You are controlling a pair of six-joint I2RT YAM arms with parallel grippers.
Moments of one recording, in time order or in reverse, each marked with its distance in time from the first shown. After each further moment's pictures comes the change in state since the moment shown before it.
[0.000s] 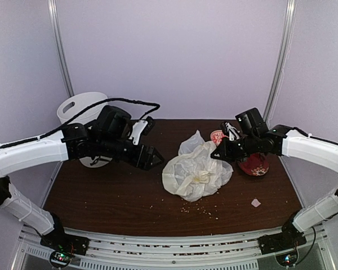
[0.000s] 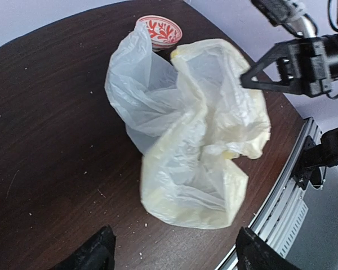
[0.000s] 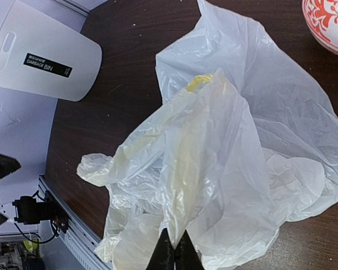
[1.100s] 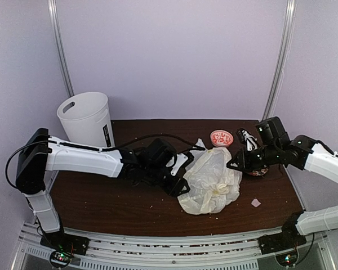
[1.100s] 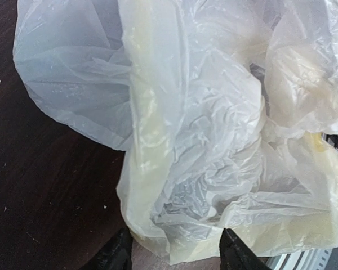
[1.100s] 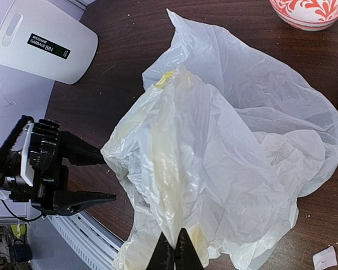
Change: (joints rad) left arm -0.146 0.414 0.048 0.226 0.005 0.127; right arm 0.009 -0.305 -0.147 -0.156 0.035 -0.061
